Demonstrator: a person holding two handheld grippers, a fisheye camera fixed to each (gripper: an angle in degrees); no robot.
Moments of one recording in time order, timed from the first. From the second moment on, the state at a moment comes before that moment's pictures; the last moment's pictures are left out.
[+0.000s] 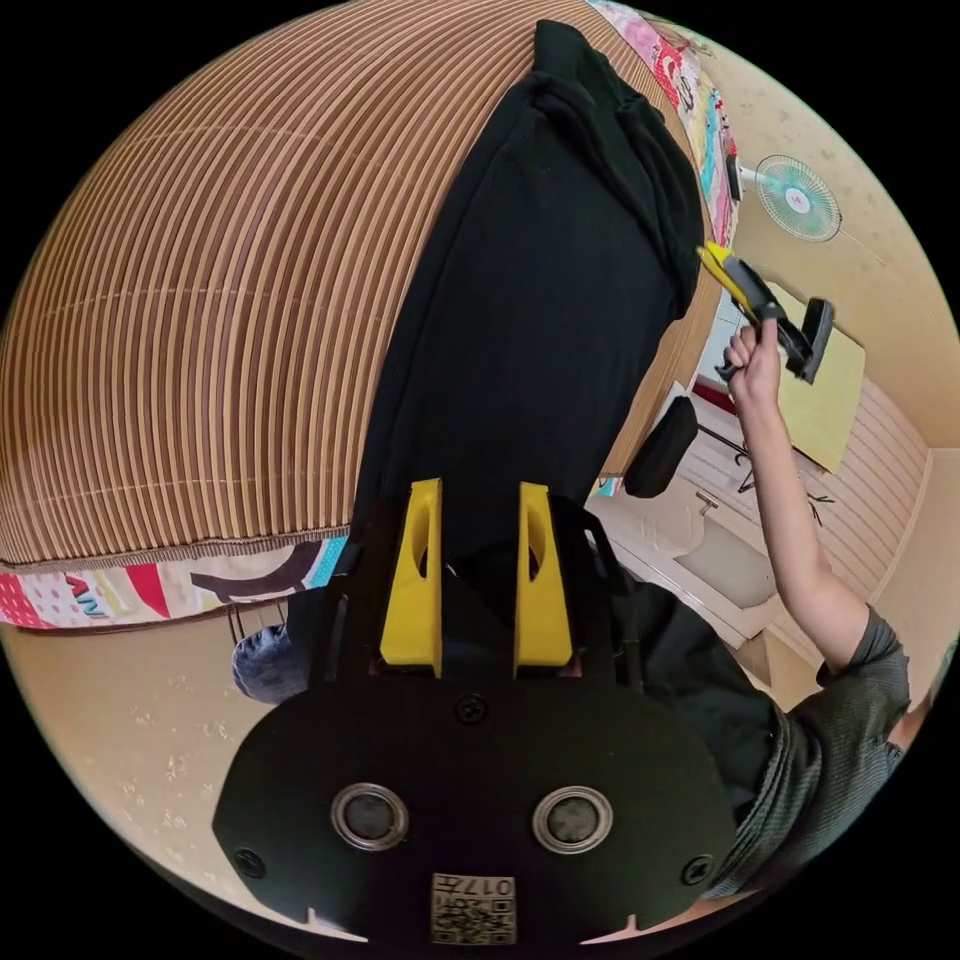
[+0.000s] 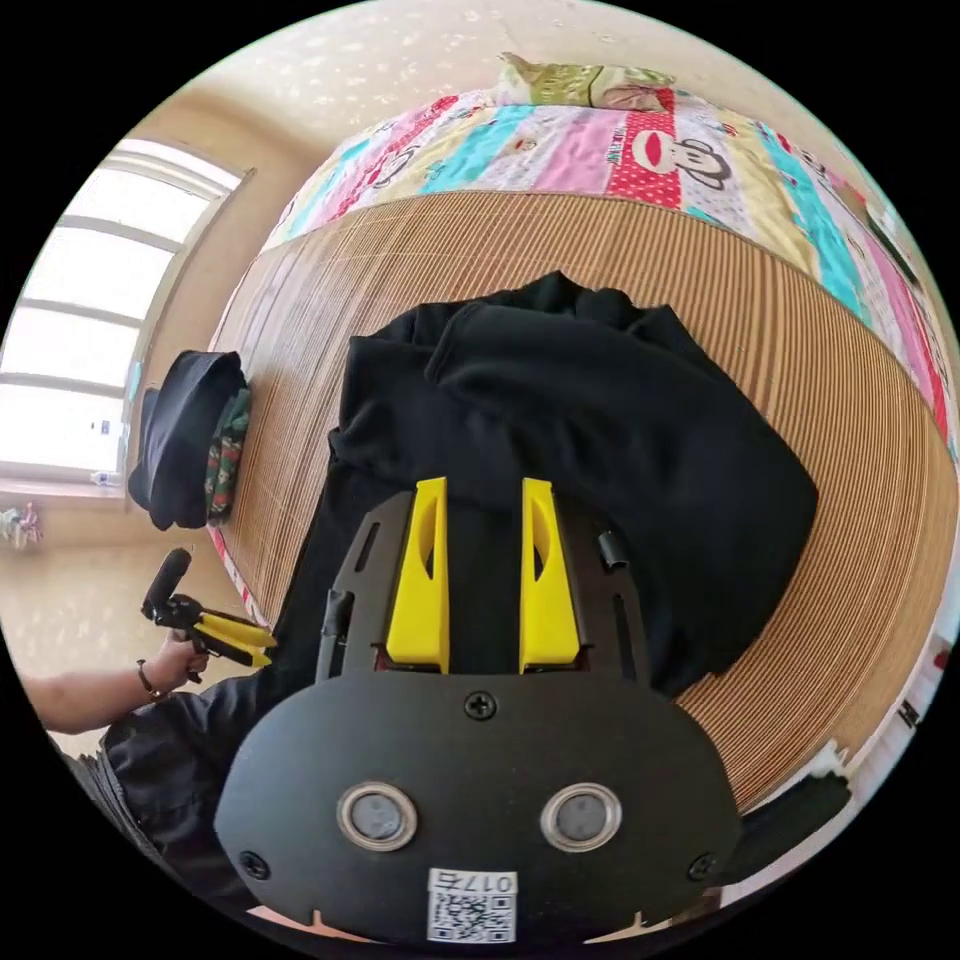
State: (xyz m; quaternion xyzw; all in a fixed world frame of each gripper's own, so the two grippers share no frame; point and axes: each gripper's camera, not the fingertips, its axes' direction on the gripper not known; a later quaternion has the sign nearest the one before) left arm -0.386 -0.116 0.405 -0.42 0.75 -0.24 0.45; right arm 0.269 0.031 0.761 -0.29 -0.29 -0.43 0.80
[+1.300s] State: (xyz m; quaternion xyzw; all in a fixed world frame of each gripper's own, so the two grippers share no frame) left arm -0.371 -0.043 0.401 -0.51 0.72 -0.09 0.46; right arm 0.540 0.010 0.741 -0.44 -0.22 -0.26 0.83
